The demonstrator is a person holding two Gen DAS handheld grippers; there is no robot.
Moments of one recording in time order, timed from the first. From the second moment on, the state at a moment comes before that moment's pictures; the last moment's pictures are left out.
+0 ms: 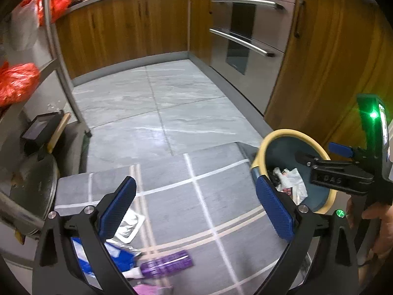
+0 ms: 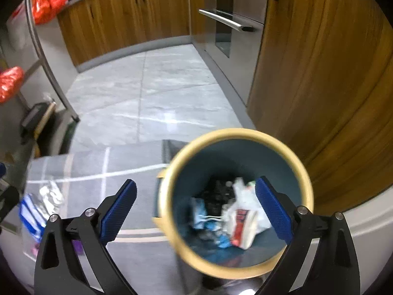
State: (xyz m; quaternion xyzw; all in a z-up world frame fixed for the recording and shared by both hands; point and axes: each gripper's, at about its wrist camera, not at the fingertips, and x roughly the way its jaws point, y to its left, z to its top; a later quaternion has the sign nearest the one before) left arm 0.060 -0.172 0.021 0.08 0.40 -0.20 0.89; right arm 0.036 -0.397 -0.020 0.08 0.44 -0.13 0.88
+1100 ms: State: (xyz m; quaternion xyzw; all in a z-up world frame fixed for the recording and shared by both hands) left arm 0.066 0.032 -0.036 0.03 0.47 -0.05 0.88; right arm 0.077 -0.242 -0.034 0.02 0.49 0.03 0.87
